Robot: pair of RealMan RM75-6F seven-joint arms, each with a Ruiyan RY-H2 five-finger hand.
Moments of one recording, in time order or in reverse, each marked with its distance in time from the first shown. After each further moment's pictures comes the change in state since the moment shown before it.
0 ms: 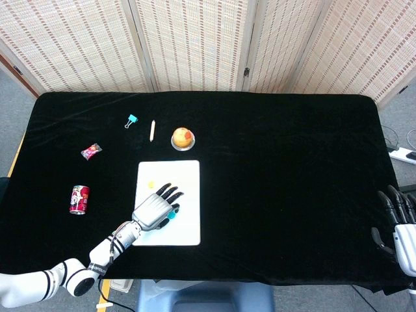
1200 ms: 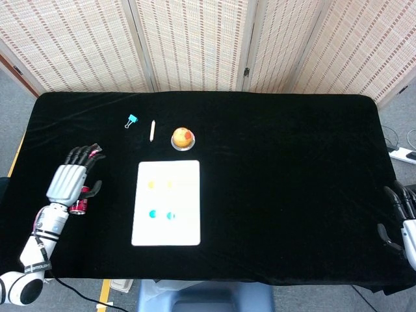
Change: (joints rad) left arm 0.225 0.351 -0.106 -0.145 -0.202 0.304 -0.238; right arm 0.019 0.056 0.012 0.023 0.004 -0.030 0.102
